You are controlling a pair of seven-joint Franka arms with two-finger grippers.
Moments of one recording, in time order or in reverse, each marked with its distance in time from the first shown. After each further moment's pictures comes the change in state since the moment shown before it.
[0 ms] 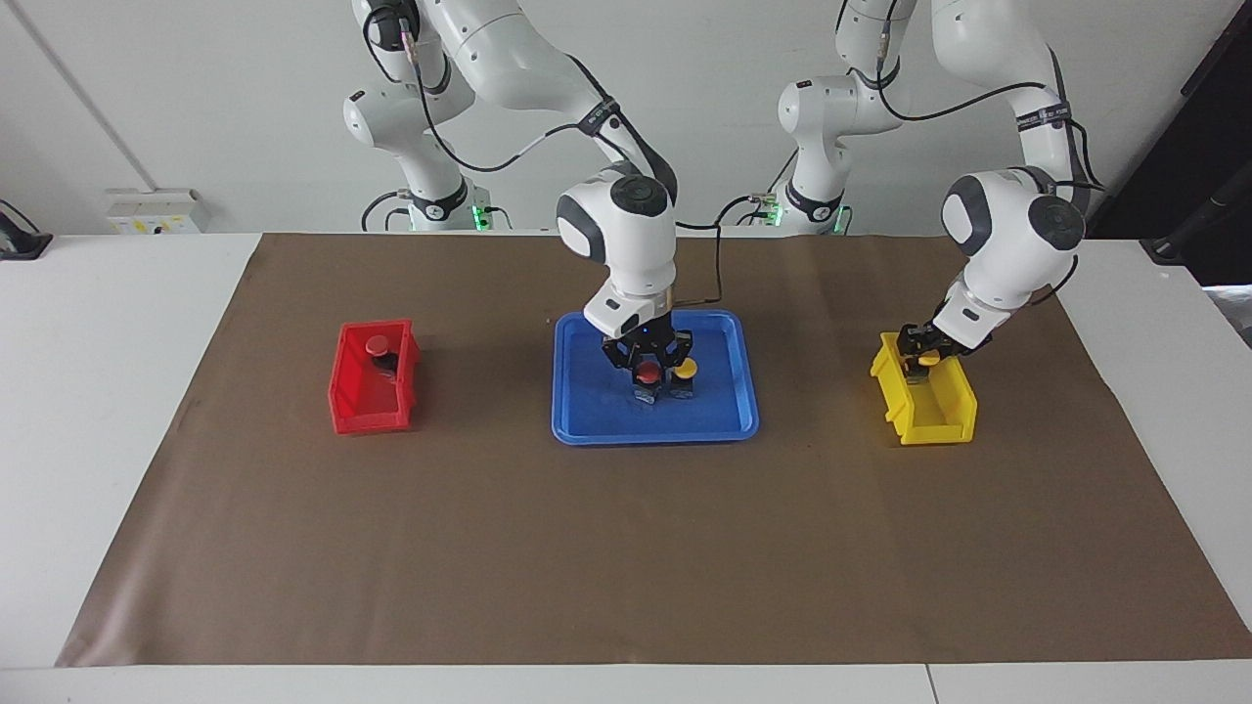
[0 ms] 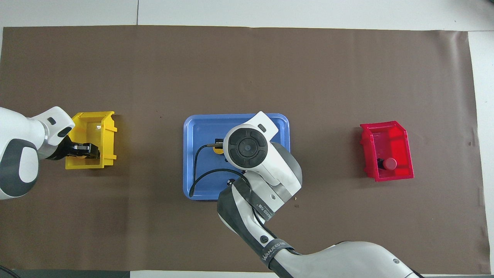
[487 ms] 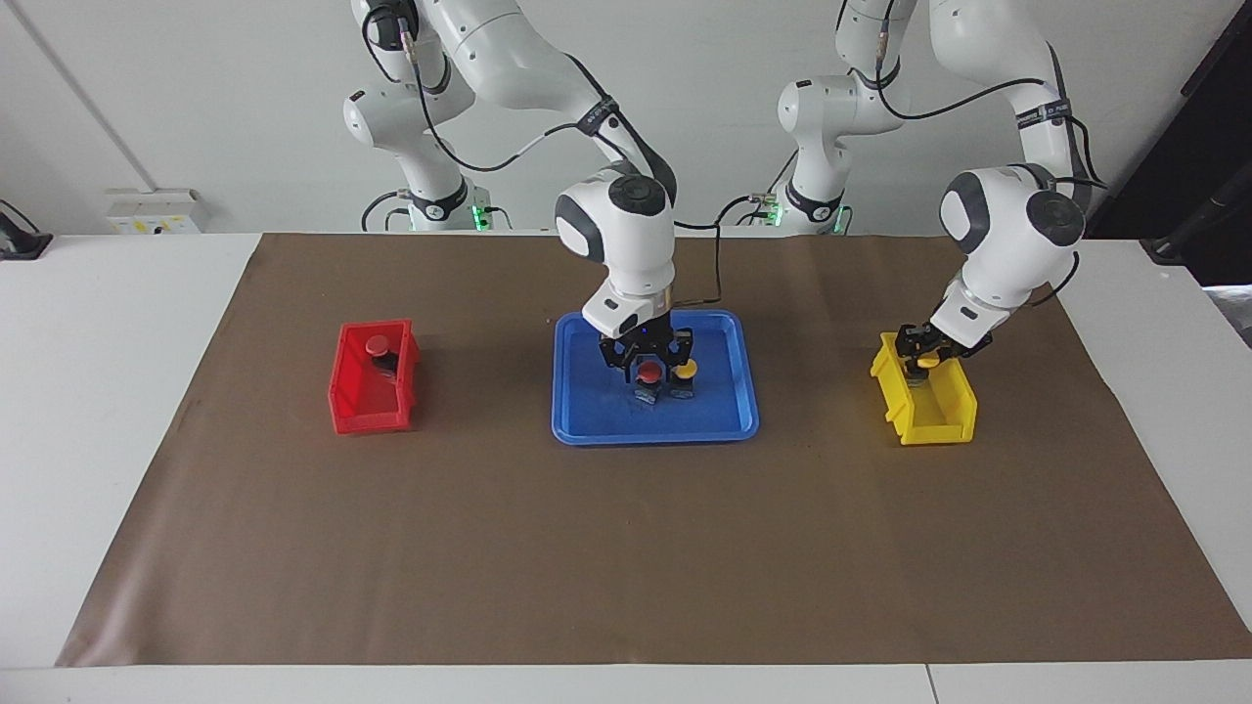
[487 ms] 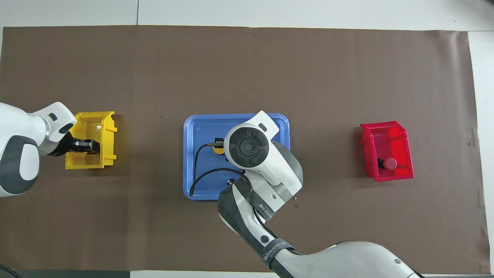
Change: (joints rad) left arm -0.021 0.000 0.004 0.016 0.000 -0.004 0.000; right arm 0.001 -0.002 0.003 -0.001 0.001 0.000 0.003
